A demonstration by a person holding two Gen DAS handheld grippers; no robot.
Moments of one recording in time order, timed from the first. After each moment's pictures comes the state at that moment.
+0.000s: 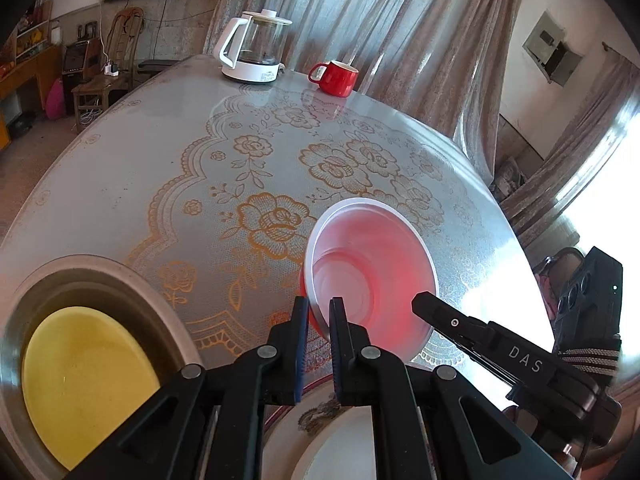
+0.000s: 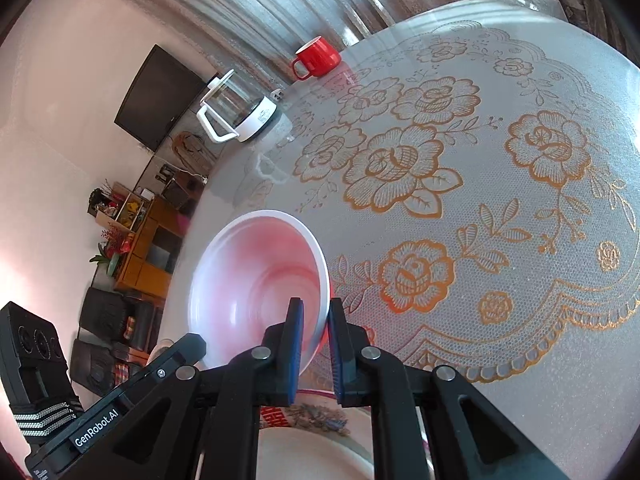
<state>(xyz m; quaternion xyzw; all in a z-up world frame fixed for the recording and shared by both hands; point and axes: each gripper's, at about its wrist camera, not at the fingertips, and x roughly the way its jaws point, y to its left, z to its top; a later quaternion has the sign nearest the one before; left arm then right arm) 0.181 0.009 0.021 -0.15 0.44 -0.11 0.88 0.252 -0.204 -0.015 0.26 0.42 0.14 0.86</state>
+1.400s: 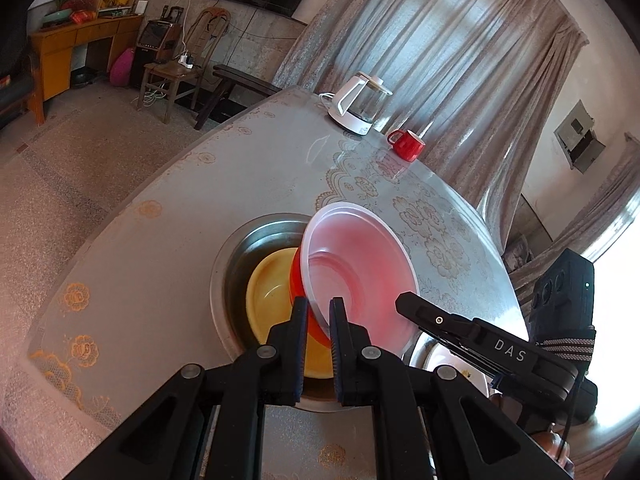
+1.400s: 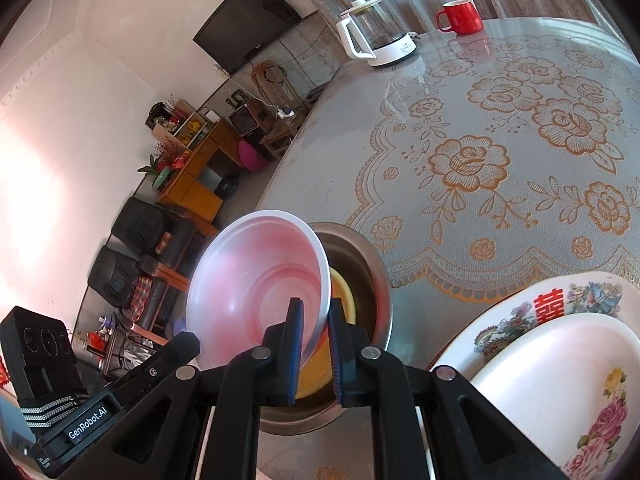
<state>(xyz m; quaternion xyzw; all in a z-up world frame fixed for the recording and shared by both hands) 0.060 0.170 0.023 -0.25 0.38 -0.03 0.89 0.204 -0.038 -0.004 0.17 0.45 0.28 0.83</state>
